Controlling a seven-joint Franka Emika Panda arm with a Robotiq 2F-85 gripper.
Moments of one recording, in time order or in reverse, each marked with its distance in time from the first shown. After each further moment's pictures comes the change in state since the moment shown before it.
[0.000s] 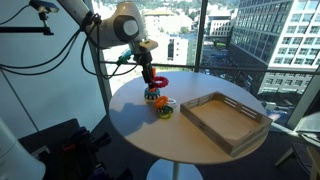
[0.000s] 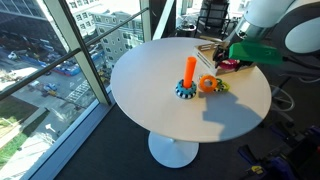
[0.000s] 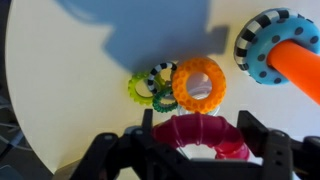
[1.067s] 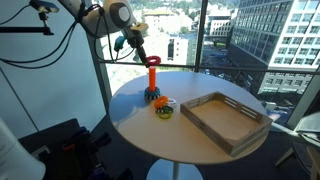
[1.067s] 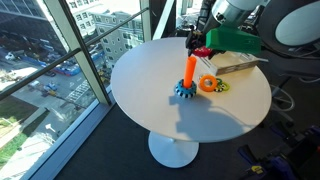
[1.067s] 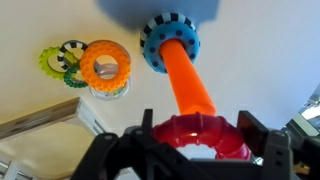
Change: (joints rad) arm 0.186 0.006 -0.015 0.133 -0.028 0.050 0.004
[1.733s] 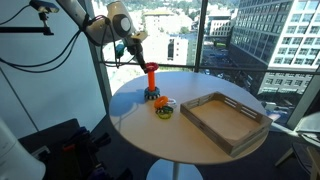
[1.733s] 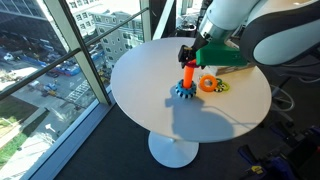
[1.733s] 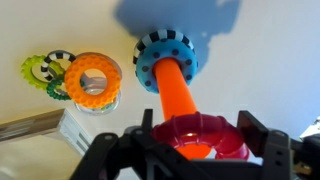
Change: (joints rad) arm 0.139 0.107 -0.101 0.043 0.000 0.021 -0.028
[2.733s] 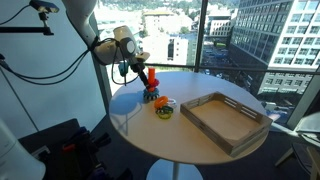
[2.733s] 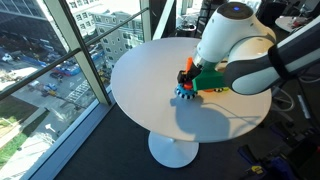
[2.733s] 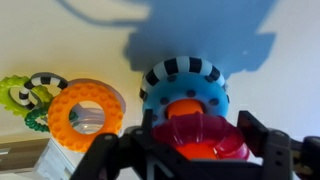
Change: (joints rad) arm 0.082 0.214 -0.098 0.023 0.000 0.130 -0.065
